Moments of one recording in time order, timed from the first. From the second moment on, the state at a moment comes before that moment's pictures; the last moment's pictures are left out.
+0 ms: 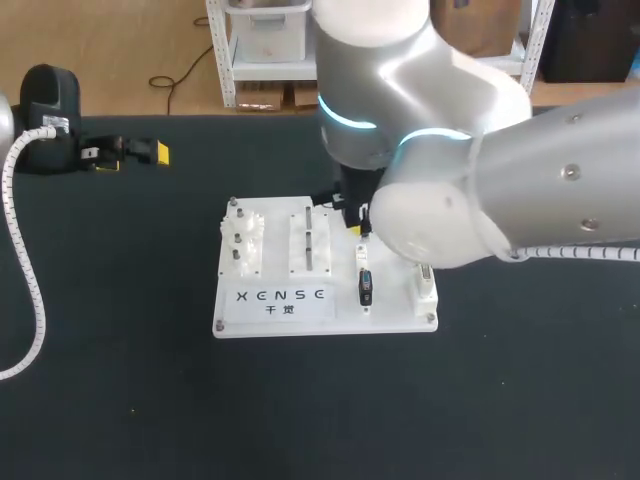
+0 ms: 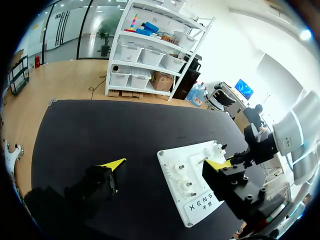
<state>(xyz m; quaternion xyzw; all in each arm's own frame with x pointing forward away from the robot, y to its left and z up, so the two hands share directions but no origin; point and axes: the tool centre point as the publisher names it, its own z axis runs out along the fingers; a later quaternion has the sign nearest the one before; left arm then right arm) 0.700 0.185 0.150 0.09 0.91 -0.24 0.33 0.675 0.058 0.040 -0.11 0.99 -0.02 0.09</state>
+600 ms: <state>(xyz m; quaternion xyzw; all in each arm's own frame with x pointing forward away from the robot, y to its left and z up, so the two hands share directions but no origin) 0.700 0.185 0.150 0.09 0.91 -0.24 0.33 0.666 -0.004 0.045 -0.08 0.99 -0.04 0.09</state>
